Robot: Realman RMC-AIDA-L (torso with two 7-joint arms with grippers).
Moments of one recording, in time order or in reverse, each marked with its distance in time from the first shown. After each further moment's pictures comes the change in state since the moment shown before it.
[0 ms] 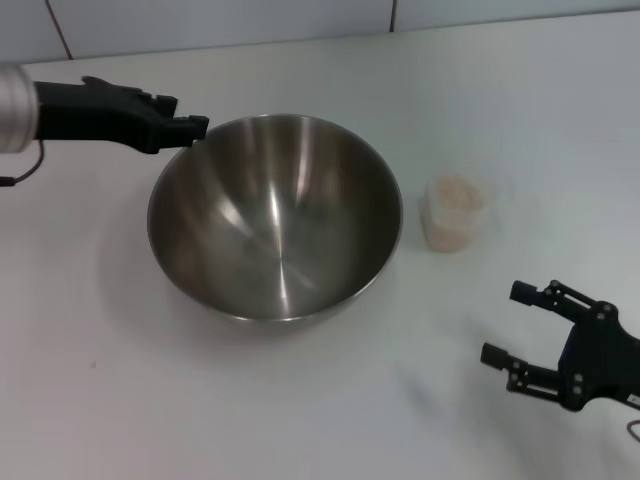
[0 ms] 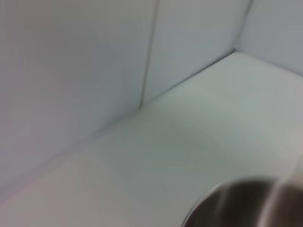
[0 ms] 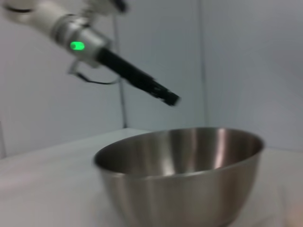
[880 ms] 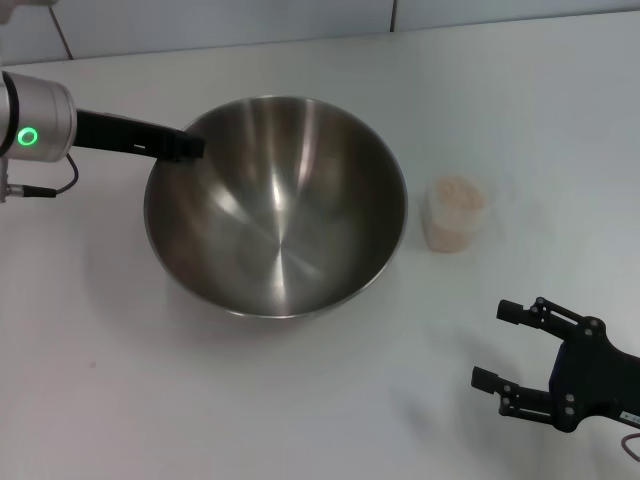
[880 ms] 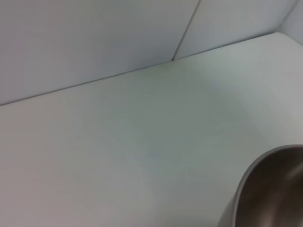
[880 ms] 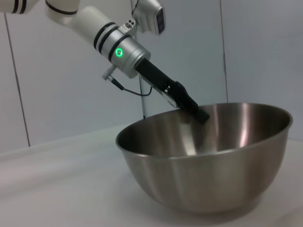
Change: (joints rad) left arm -0.190 0.007 -0.101 -0.347 0.114 -0.072 -0.145; right arm 0.000 0.000 -0.057 0.000 -0.009 -0.004 -0.007
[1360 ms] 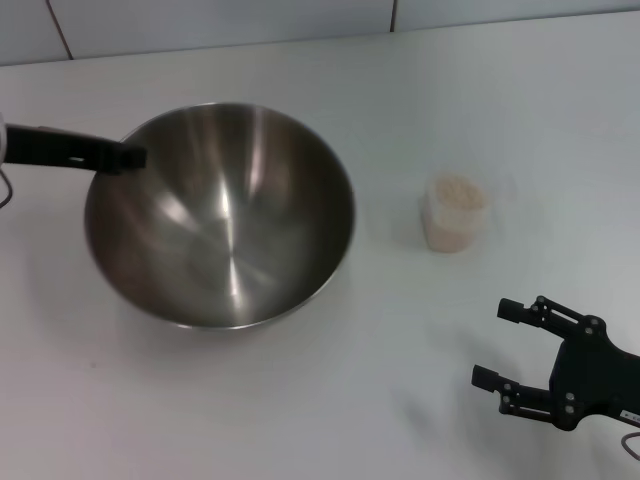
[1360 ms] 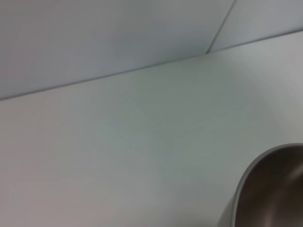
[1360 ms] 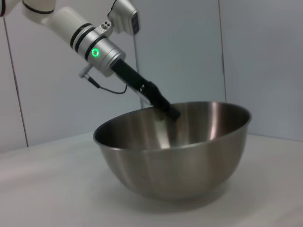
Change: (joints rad) left arm 0.136 0.003 -0.013 0.217 0.038 0.101 -0.063; right arm 0.000 0.000 0.000 0.000 0.004 0.002 0.000
